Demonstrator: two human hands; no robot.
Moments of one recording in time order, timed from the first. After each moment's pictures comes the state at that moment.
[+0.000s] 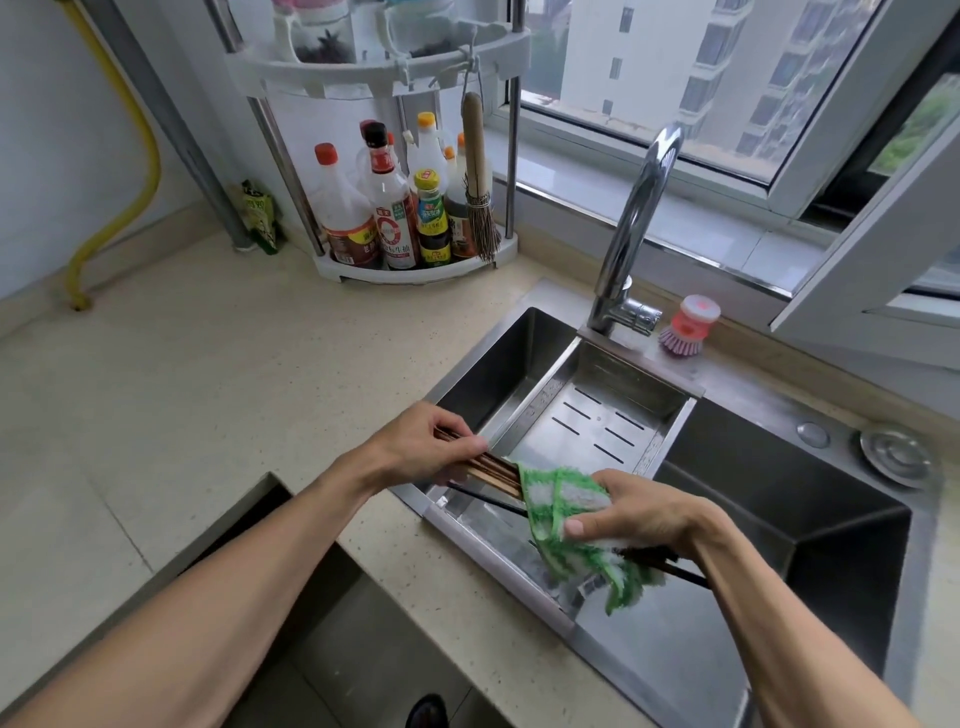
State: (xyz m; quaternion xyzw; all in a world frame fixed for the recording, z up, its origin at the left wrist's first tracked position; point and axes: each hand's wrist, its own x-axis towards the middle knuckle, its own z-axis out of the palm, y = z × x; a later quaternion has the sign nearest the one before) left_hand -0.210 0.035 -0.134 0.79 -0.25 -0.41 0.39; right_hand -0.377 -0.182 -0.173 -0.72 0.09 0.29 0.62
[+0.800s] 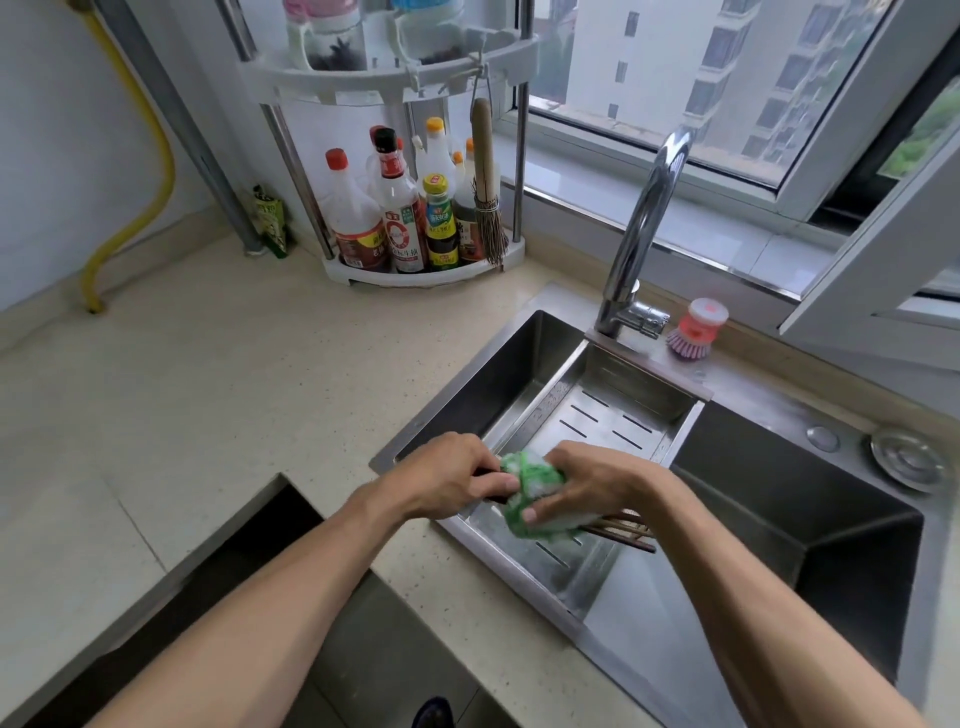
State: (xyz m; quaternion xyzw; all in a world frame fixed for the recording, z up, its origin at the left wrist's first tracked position) left_hand -0.226 0.031 -0.146 0.82 -0.41 -0.35 0.18; right_hand -0.330 -0.160 -0.158 -0.86 0.07 0.31 0.39
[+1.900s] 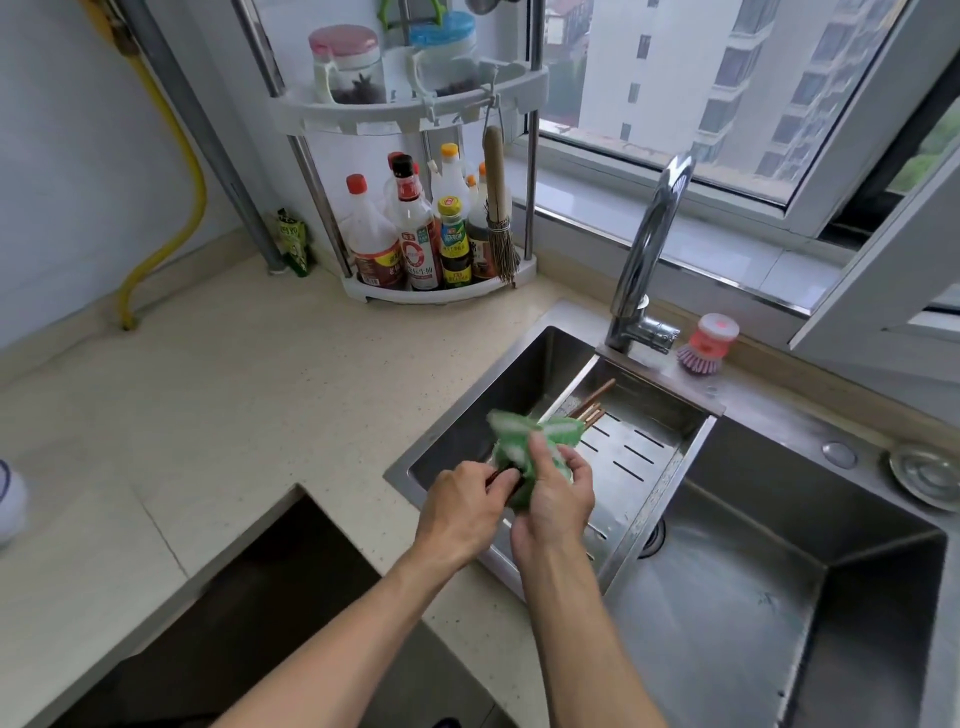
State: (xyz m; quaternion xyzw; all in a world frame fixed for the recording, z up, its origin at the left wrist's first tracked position) left_hand -0.272 0.027 -0.158 0.90 -0.23 -0.20 0.31; right_hand -0.303 -0.057 -0.189 -0.17 0.46 -0.28 0.82
